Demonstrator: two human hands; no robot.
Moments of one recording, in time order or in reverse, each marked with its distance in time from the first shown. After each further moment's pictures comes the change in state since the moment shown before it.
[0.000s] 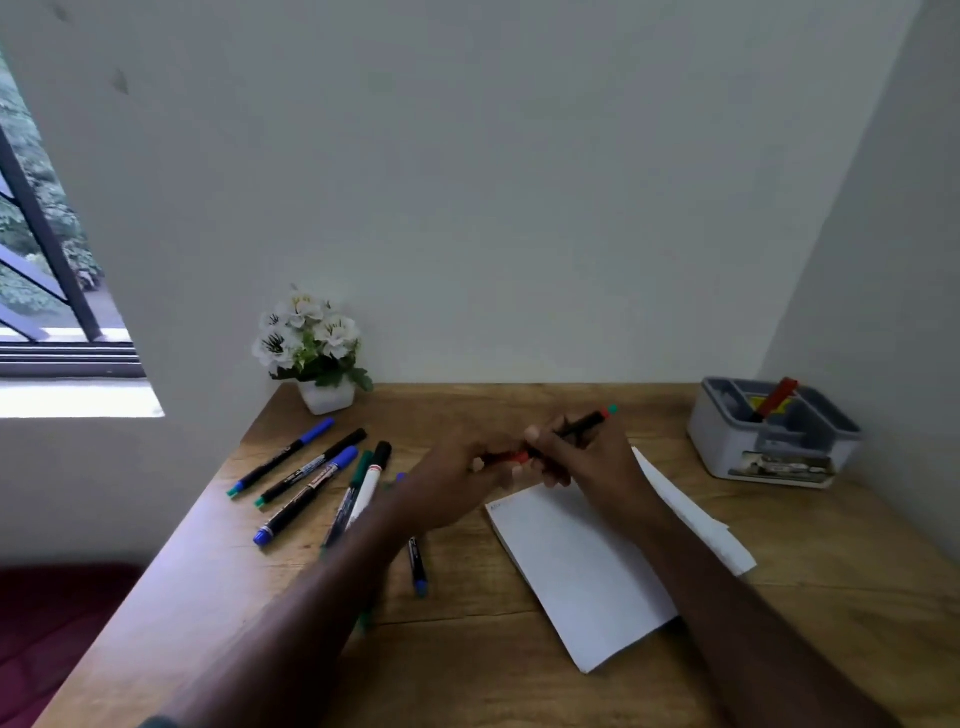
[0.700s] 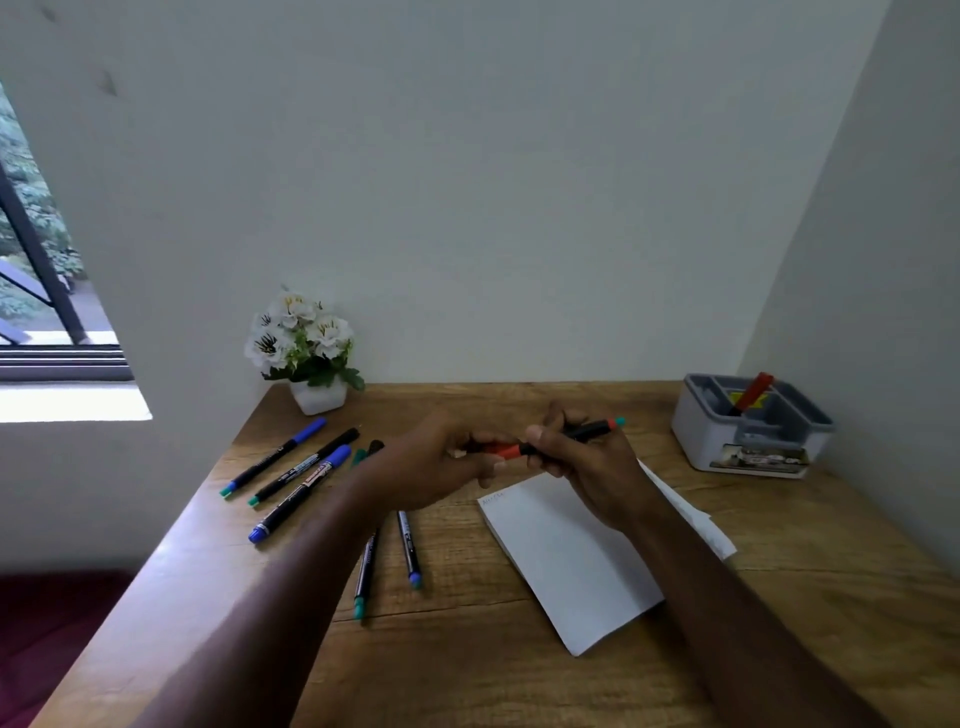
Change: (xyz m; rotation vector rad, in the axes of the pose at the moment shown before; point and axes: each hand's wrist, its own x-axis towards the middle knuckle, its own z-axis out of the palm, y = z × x) left_hand -0.004 0.001 -0.030 0.047 -0.162 -0.086; right_hand -0.009 -0.015 0.000 0.154 -0.064 0.007
